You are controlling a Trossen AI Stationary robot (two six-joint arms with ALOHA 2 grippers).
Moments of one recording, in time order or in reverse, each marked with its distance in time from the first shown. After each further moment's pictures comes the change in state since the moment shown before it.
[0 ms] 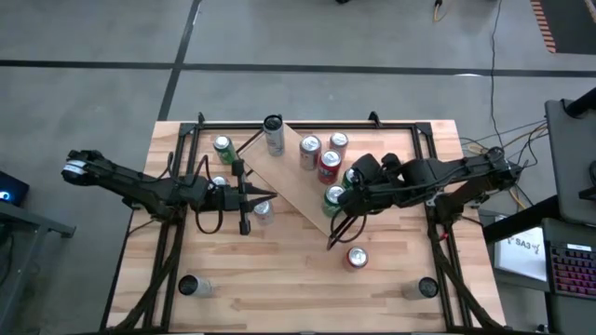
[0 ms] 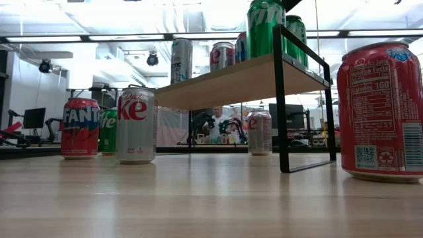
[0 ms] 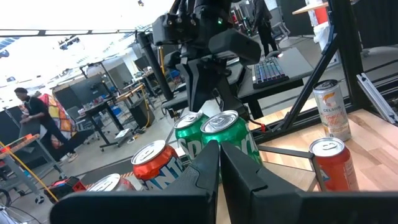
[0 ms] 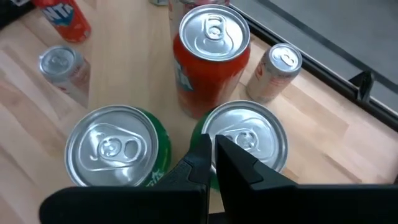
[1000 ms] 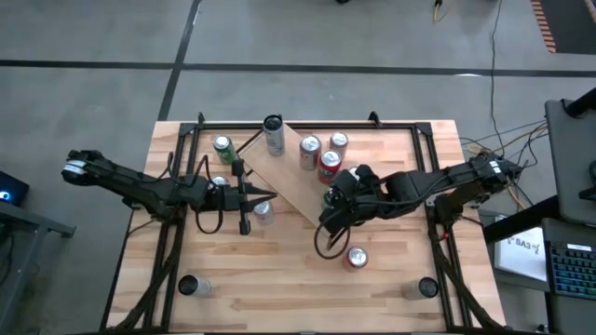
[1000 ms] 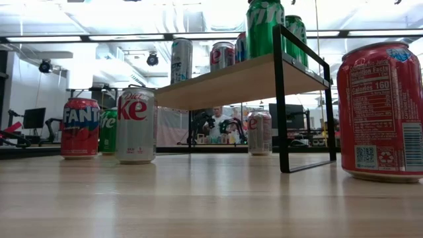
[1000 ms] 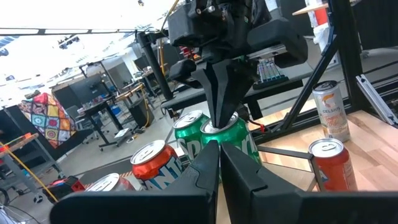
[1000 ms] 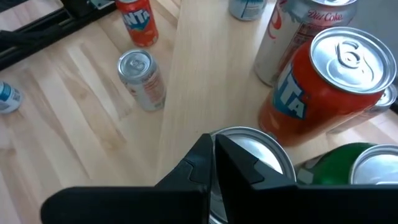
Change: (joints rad) left arm 0.000 0.000 0.000 0.000 0.001 -0.008; right arm 0.034 0.090 -0.003 0.282 -0.056 -0.176
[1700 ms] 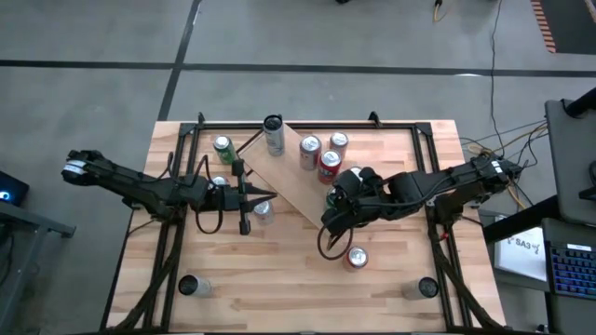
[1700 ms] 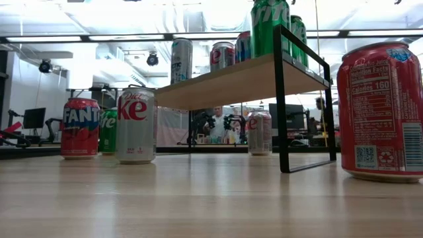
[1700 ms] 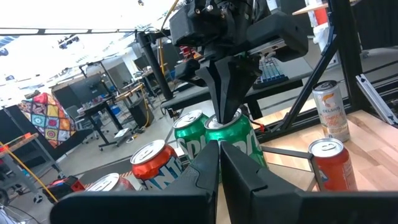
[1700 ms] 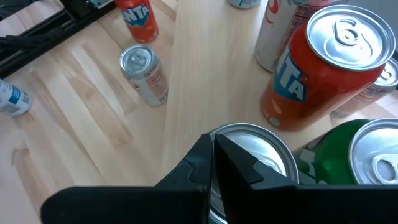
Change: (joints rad) left arm 0.000 0.000 0.000 0.000 0.000 0.000; right arm 0.011 -0.003 0.002 -0.042 -0.026 0.089
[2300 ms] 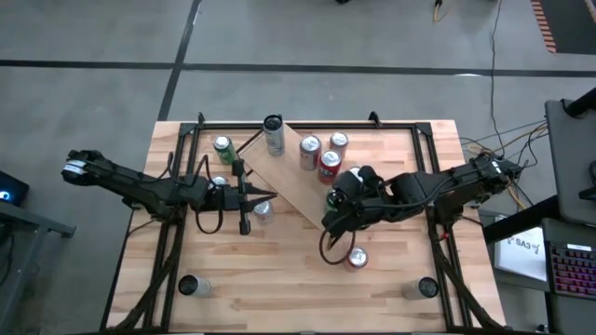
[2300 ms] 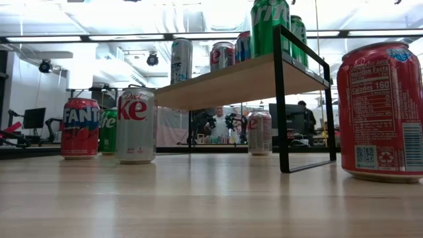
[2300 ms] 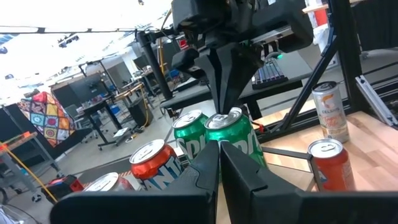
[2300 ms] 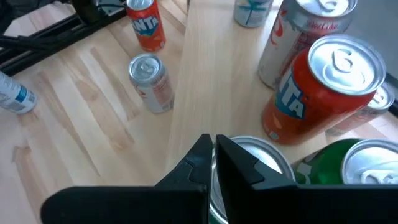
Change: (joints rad) left arm 0.000 0.000 0.000 -0.001 0.000 -0.013; right arm 0.025 0.003 0.051 0.000 0.049 -0.073
